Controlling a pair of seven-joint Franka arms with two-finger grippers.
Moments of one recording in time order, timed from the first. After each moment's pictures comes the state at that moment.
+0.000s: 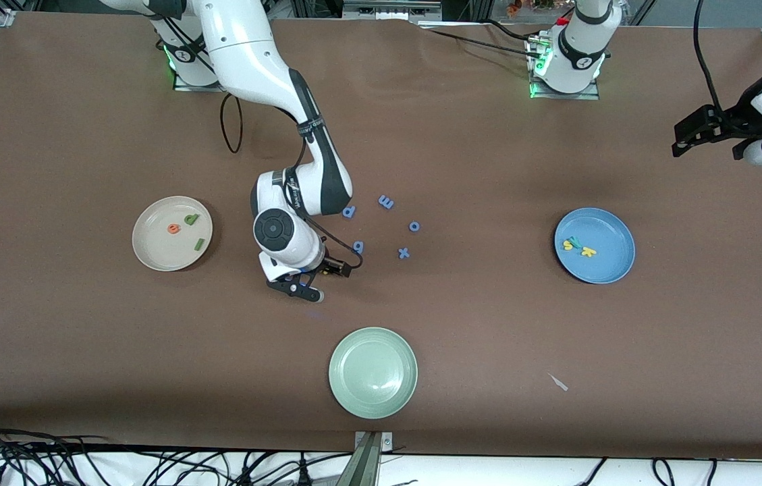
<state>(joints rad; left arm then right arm) 0.04 -0.05 -0.07 -1.64 0.00 1.53 0.00 0.96 0.94 -0.54 -1.44 0.69 2.18 0.49</state>
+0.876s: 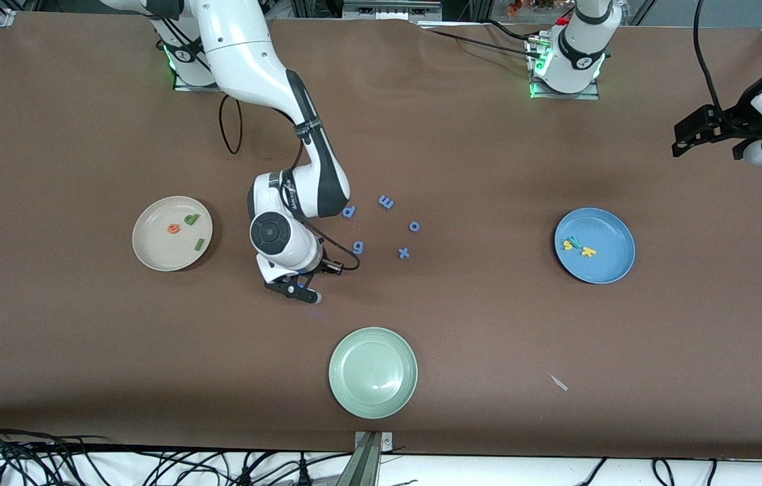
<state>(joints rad) 0.04 -0.05 -0.07 -1.64 0.00 1.53 0.00 0.93 0.93 -0.57 -1.41 0.69 2.08 0.49</state>
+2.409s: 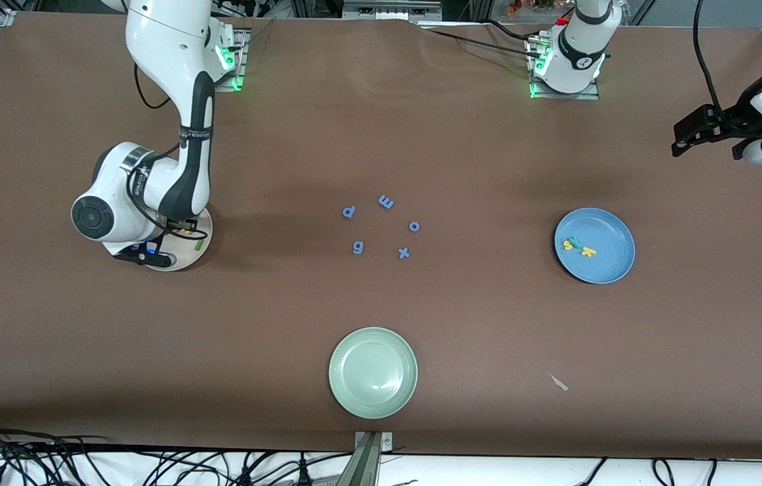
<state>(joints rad) 0.04 -0.05 -0.07 -1.63 0.00 1.52 0.00 1.11 0.82 -1.11 -1.97 0.69 1.90 -0.20</state>
